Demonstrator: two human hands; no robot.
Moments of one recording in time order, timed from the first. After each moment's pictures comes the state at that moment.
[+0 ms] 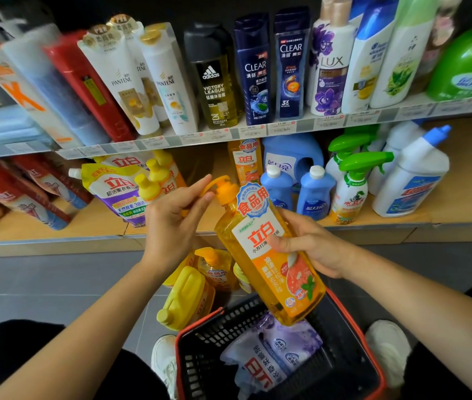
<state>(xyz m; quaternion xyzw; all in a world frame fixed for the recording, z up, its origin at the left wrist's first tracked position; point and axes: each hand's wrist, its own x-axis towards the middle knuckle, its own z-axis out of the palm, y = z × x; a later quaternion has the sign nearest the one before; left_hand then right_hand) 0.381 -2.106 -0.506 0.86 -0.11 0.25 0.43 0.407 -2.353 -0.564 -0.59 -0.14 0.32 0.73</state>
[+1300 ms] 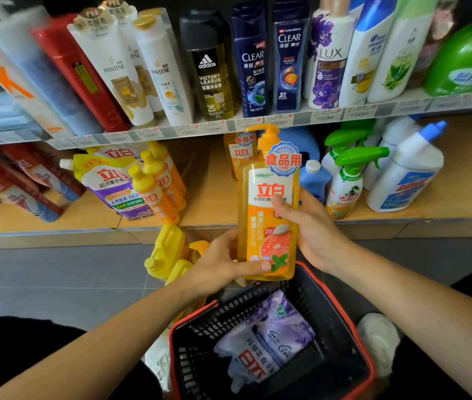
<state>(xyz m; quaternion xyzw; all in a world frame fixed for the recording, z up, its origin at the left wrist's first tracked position) 0.358 -2.150 -0.574 0.73 -0.01 -0.22 0.65 0.406 -2.341 -0.554 -0.53 0.00 0.17 0.83</state>
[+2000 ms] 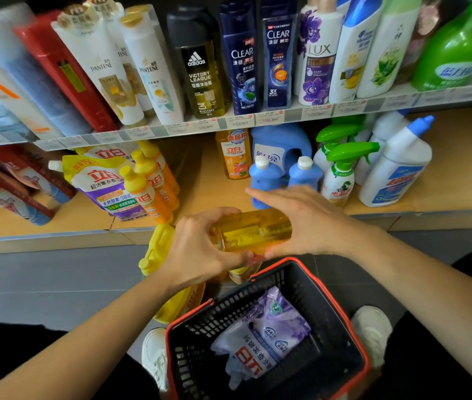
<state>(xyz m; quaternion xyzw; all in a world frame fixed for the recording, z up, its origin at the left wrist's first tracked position) 0.361 -2.137 -0.528 0.92 -0.10 0.03 0.37 0.426 -2.374 -0.548 -0.92 -0.33 0.02 0.19</state>
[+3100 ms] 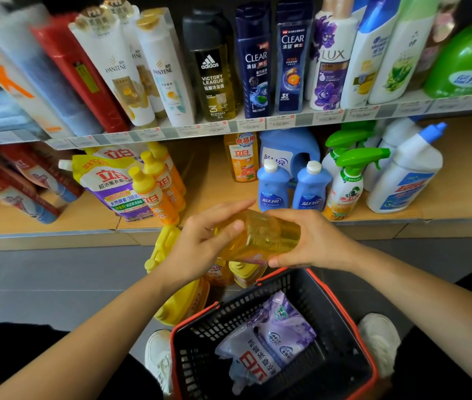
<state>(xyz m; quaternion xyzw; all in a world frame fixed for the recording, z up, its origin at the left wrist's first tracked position) 0.366 -2.126 -0.527 0.83 -0.18 -0.01 0.53 0.415 -2.365 -0.572 -0.82 -0.28 0.11 0.49</state>
